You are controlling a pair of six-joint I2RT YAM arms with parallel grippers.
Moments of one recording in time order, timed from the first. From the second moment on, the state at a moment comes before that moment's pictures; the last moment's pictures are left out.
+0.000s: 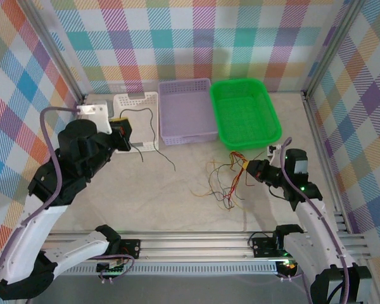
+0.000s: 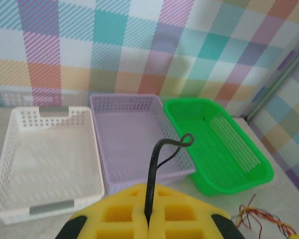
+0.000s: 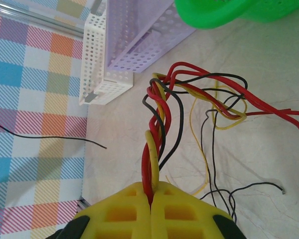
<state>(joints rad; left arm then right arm) -0.61 0.94 1.46 -0.78 -0.32 -0.35 0.08 0.78 0.53 -0.35 -0.73 0.73</state>
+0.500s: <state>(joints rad) -0.50 1.14 1.62 -0.69 -0.35 -0.27 0.08 0.75 0.52 -0.35 -0.78 0.72</state>
